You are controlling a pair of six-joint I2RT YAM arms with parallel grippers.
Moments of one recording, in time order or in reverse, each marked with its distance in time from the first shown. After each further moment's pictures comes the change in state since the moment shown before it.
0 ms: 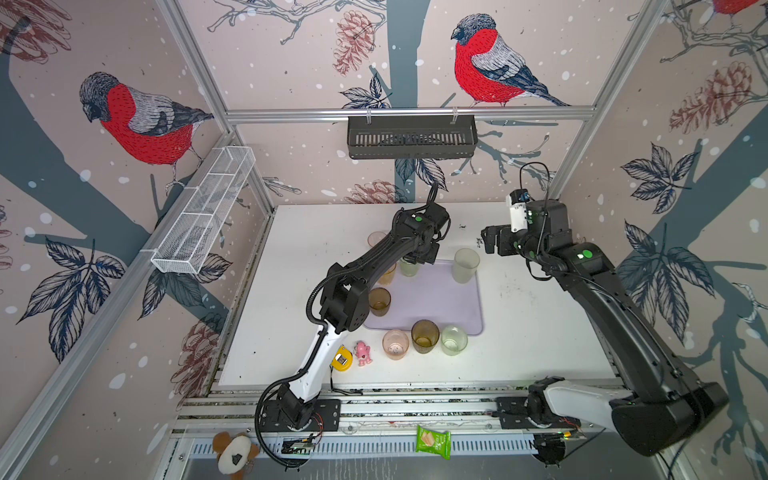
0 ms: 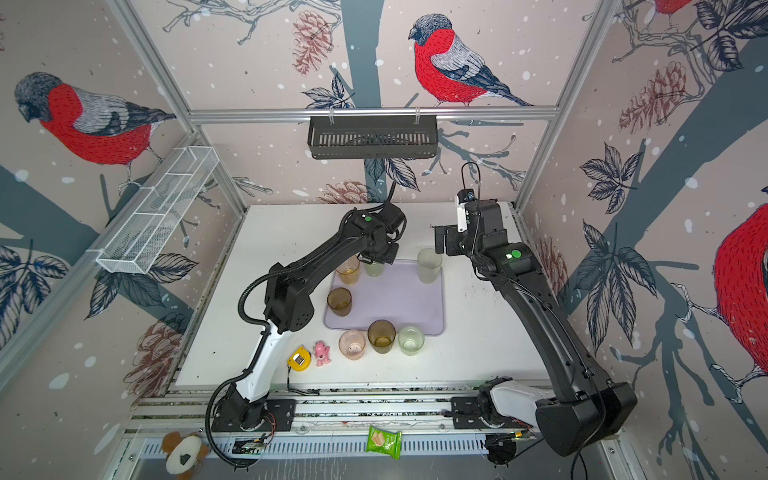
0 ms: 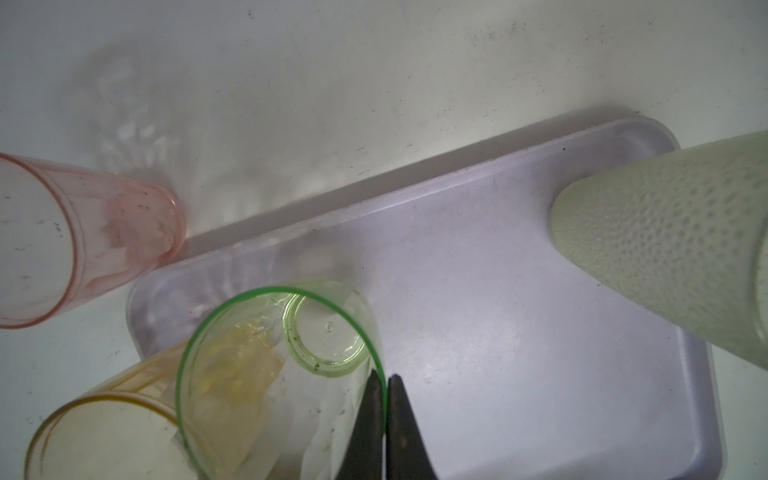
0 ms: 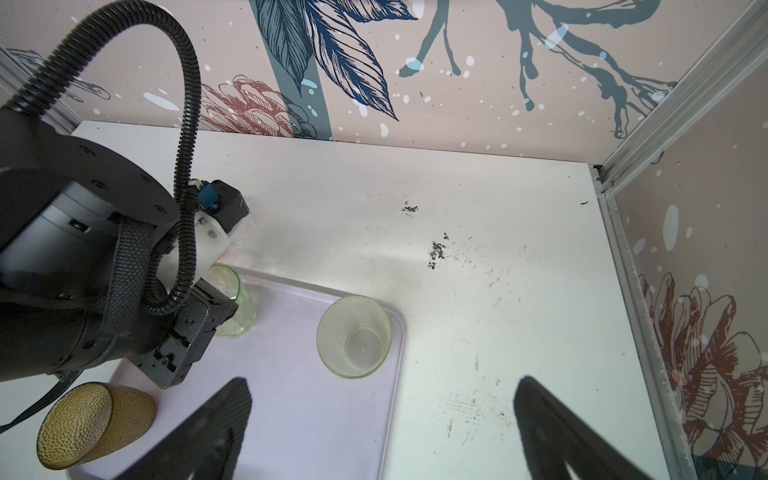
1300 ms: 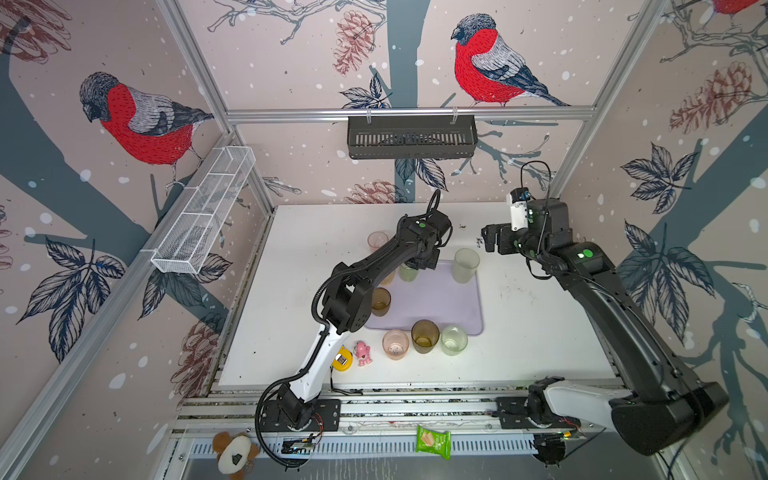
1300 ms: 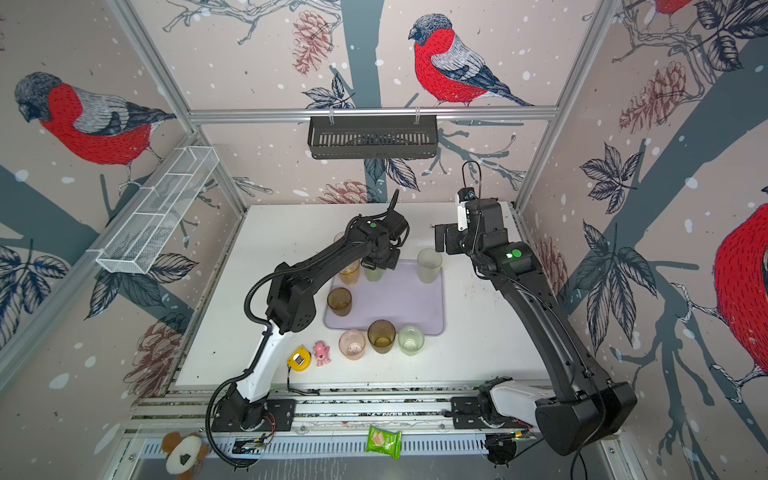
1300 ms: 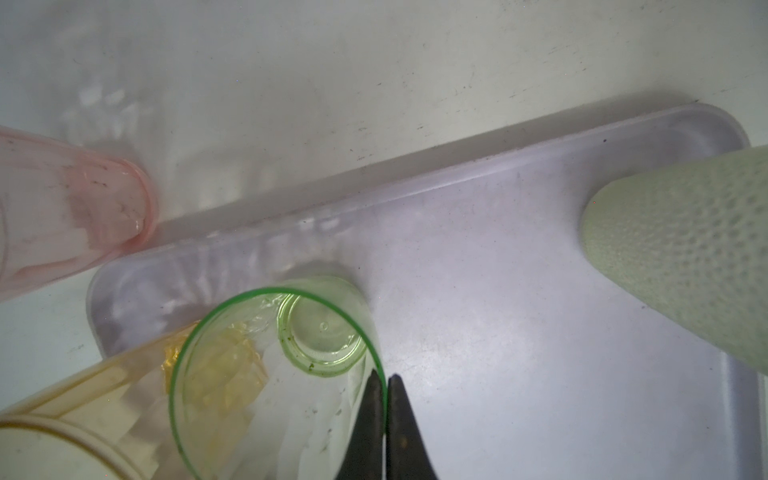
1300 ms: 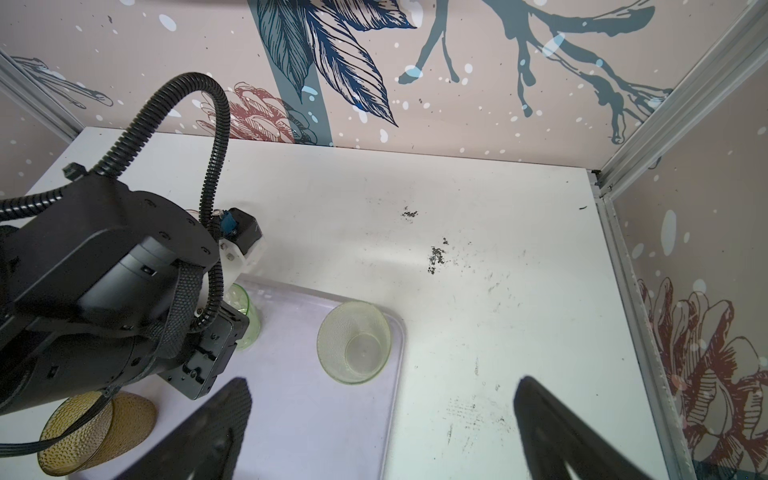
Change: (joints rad) left arm -0.014 0.012 -0.075 0.053 -0.027 -0.058; right arm -0.002 0.003 0.007 0.008 0.000 -0.001
